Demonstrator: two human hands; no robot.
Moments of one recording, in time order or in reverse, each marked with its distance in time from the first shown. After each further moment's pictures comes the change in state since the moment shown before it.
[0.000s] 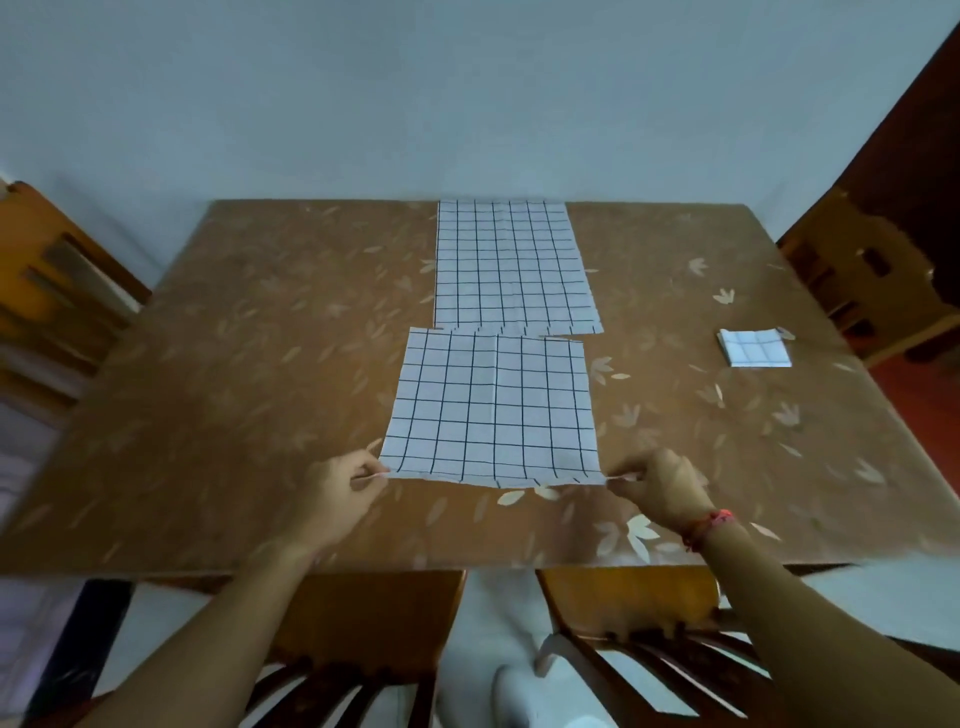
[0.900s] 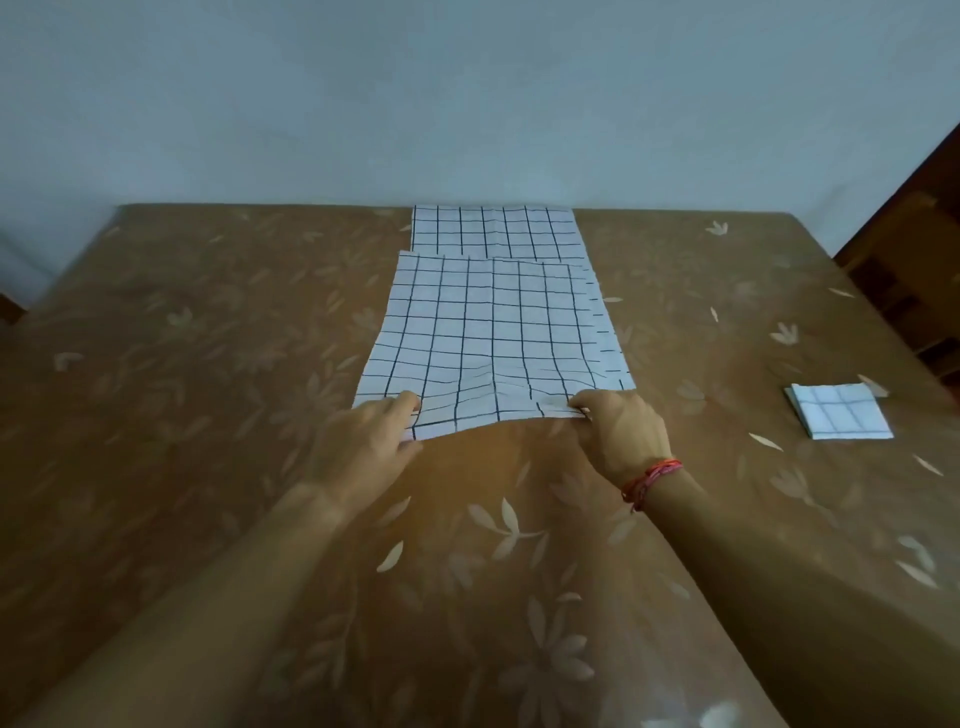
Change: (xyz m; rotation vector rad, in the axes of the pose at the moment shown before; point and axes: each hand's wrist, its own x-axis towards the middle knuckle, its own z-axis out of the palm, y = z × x) left_hand 0.239 0.021 0.066 0.525 0.110 0.517; right_hand 0.236 -0.060 0.016 -0.214 0.261 -0.135
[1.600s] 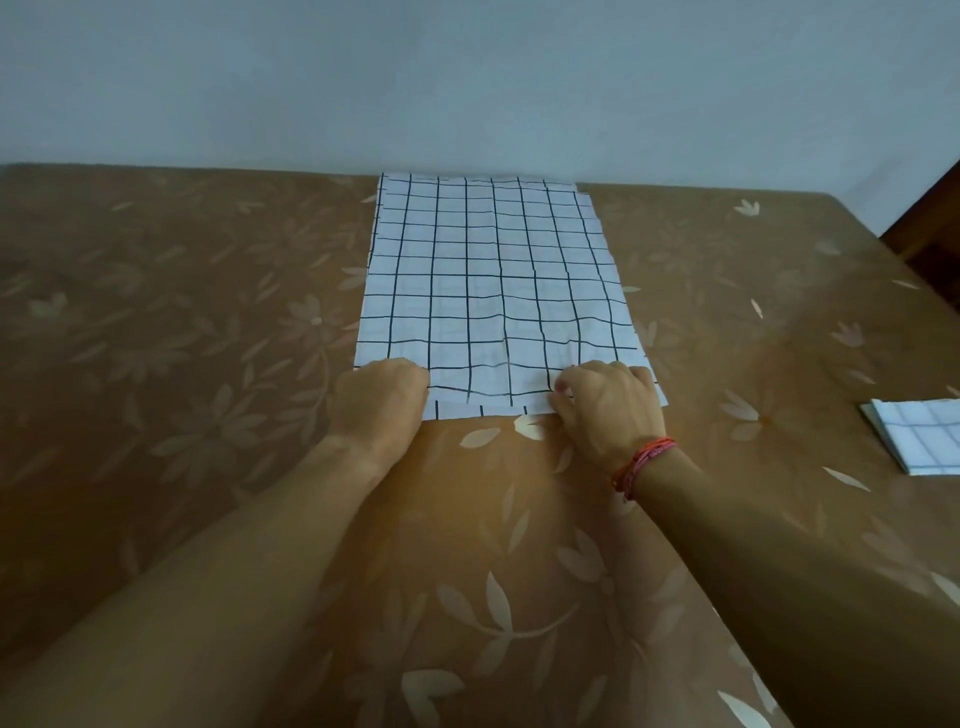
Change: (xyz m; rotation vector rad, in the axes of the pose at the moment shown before) left_hand 0.115 -0.025 0.120 0.147 -0.089 -0.107; right_hand 0.107 0.027 0.087 -0.217 0.085 -0.111
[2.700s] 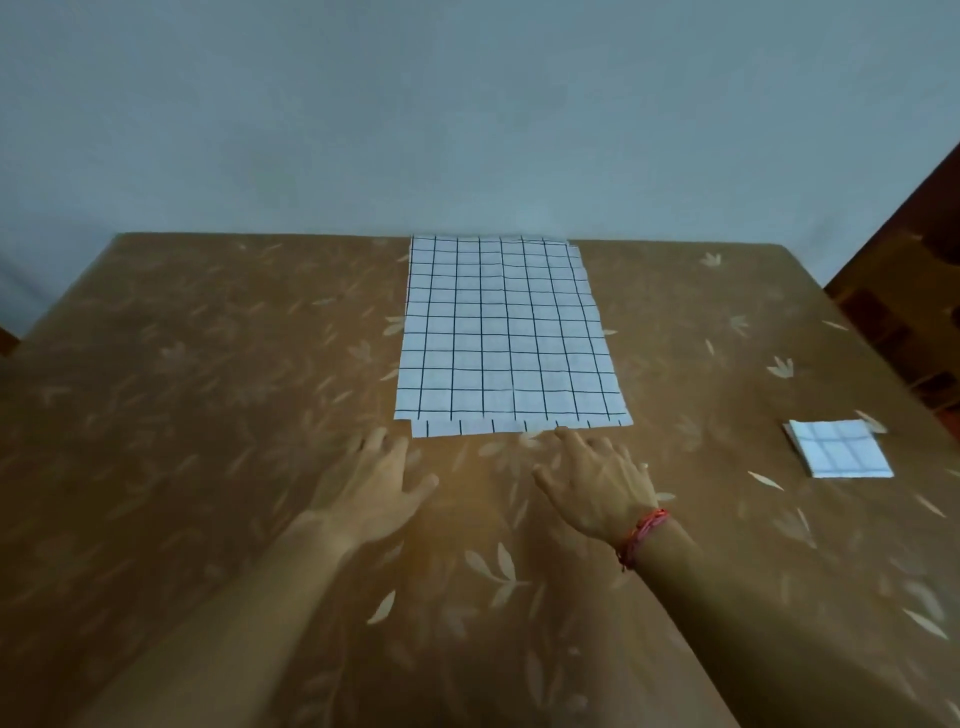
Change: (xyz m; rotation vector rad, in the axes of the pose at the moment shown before) left_hand -0.105 0.003 -0.110 -0.069 -0.338 -0.153; right_hand -0.093 -0.032 -0.094 0.231 -0.304 0.178
